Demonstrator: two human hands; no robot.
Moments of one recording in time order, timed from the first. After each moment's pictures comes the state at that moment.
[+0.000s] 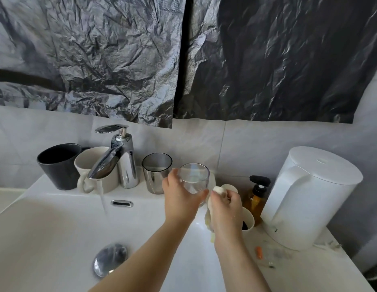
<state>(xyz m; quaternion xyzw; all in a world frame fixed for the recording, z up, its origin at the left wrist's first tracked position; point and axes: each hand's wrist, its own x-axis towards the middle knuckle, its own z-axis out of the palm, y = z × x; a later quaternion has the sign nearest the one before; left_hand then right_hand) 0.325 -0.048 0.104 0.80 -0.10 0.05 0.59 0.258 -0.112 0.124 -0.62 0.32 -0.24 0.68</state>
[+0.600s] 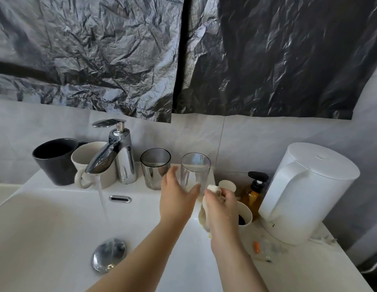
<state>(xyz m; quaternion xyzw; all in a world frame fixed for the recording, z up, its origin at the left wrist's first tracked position) 0.323 -0.041 0.102 0.83 -0.09 0.05 0.55 0.253 -0.105 0.123 -0.63 0.31 -0.21 0.68</state>
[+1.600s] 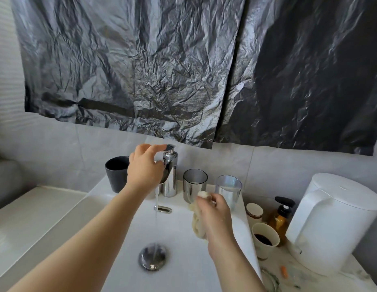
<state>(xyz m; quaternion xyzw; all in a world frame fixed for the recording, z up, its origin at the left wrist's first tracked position) 0.343 0.111 0.221 0.90 -0.08 0.18 0.40 0.247 -0.012 0.172 -0.63 0.21 -0.13 0.74</state>
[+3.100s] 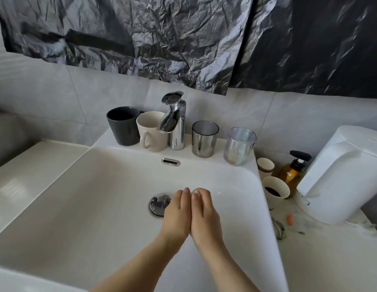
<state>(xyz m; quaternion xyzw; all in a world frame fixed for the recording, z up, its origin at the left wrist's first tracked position) 0.232 0.080 0.079 0.72 0.04 -0.08 0.69 0.215 0.021 0.062 -0.79 0.17 -0.11 0.58</state>
